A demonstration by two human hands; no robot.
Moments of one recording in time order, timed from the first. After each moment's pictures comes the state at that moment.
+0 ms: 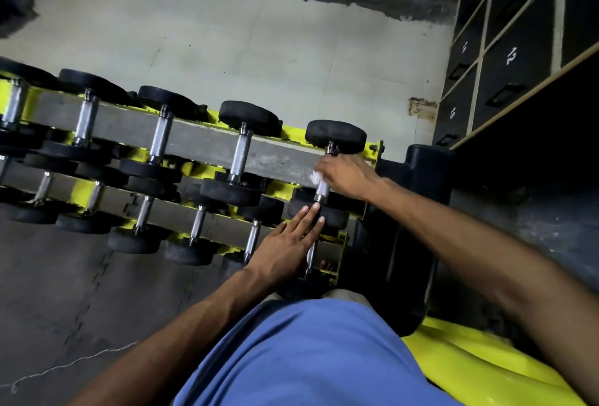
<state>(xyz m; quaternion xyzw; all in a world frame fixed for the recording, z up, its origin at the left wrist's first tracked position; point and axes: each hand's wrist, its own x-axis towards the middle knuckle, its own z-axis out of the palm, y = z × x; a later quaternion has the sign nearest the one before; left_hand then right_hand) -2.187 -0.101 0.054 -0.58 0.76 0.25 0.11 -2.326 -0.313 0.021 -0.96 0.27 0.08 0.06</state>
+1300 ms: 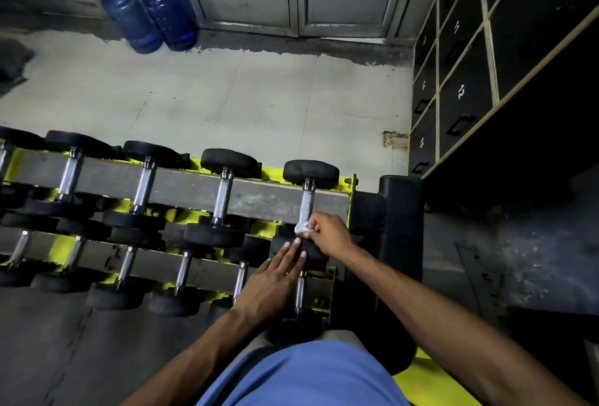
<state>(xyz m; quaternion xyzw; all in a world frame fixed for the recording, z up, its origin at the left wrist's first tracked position) -2.192 -0.102 0.055 -0.59 0.76 0.24 0.13 -2.341 -0.253 -0.020 -0.74 0.56 -0.07 0.37</state>
